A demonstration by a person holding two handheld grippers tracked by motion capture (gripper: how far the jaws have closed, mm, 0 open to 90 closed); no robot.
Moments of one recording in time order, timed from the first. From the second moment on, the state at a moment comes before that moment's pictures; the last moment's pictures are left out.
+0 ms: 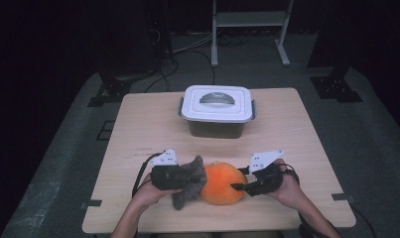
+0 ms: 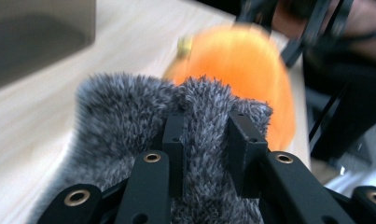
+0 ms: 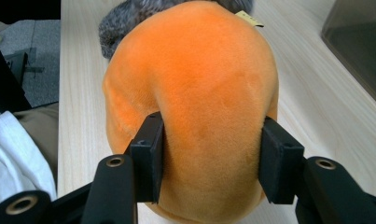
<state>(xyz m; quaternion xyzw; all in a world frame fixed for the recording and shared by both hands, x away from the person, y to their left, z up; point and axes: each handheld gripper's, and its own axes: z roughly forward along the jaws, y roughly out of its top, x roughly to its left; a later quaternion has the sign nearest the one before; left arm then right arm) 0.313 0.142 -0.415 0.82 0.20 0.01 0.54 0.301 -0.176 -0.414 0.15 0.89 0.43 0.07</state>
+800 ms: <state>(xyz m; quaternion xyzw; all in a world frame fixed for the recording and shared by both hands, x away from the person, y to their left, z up) 0.303 0.129 -0.397 0.84 0.17 0.03 0.51 0.306 -0.172 -0.410 0.17 0.89 0.43 0.03</state>
